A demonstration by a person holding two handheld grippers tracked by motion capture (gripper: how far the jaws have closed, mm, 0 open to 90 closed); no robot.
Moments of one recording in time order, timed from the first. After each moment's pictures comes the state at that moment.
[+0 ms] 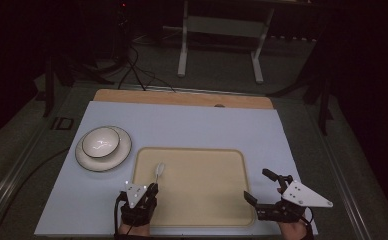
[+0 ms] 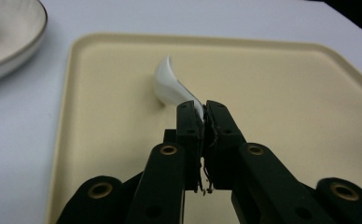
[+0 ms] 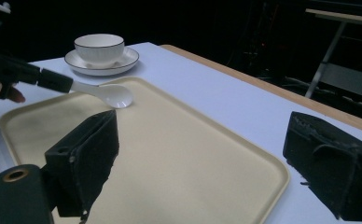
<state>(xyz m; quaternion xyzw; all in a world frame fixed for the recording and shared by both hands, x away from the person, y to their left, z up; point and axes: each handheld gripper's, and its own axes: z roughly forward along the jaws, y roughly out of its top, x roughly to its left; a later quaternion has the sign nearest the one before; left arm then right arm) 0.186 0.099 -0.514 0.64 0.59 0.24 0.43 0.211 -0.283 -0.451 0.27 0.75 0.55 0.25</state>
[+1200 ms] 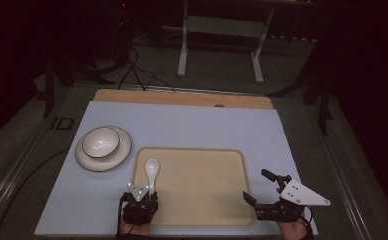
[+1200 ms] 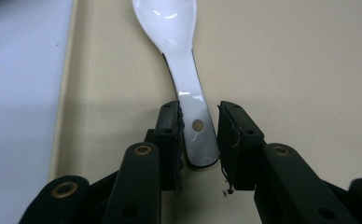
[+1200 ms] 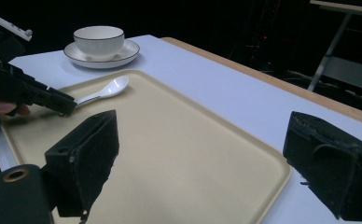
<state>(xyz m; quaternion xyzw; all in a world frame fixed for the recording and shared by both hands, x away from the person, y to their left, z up) 0.199 0.099 -0.540 0.66 0.63 0.21 0.34 0.213 -0.282 -0.454 0.27 0.76 0.54 0.24</state>
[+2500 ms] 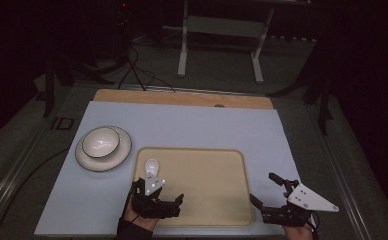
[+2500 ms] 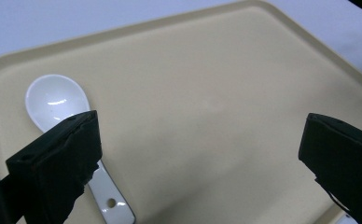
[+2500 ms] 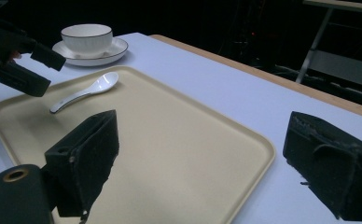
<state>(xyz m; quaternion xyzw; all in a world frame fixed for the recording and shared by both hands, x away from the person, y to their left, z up) 0.208 0.084 -0.488 0.76 0.48 0.18 0.41 0.203 -0.296 -0.457 0.29 0.75 0.53 0.26</state>
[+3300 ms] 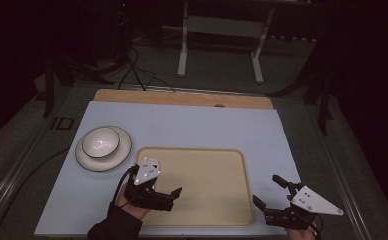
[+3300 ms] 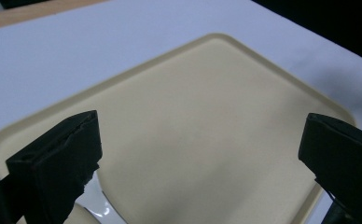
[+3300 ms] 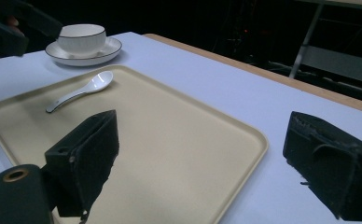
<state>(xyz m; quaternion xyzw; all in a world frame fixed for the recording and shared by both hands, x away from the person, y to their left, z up) 0.222 0.104 -0.446 0.79 0.39 0.16 0.45 0.197 -0.302 -0.457 0.31 0.75 0.53 0.26</state>
